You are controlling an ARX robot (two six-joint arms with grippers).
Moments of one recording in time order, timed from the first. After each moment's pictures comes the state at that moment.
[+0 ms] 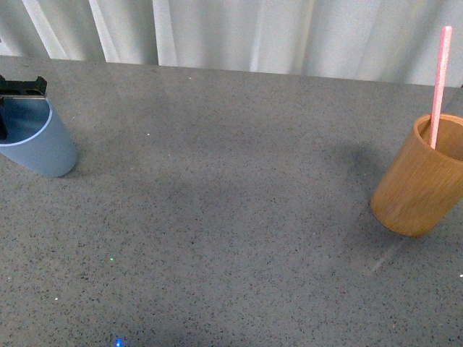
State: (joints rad) left arm 0.07 1.95 1.23 -0.41 -0.13 -0.02; right arm 0.00 0.00 0.02 0.00 0.00 0.00
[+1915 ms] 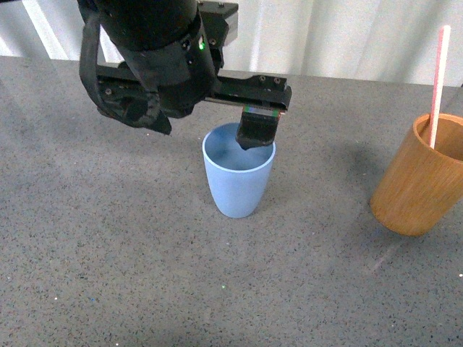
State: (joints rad) left arm -0.46 1.97 1.36 -0.46 -0.09 -0.18; right arm 0.00 0.00 0.02 0.00 0.00 0.00
